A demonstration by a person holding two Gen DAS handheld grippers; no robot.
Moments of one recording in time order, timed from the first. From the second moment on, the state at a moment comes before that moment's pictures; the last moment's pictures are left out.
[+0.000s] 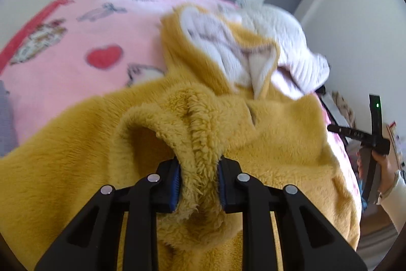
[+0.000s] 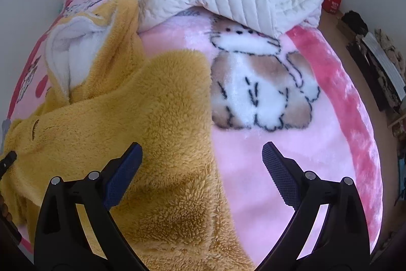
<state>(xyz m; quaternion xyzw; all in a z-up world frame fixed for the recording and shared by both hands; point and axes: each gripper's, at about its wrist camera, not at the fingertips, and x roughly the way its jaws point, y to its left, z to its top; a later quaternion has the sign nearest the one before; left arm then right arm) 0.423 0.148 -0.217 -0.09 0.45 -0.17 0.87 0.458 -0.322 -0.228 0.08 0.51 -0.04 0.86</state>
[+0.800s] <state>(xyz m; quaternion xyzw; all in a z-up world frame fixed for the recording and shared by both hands) 0.431 0.184 -0.214 -0.06 0.51 -0.08 0.85 0.467 -0.257 -0.233 -0.02 0.51 -0.03 0.86</state>
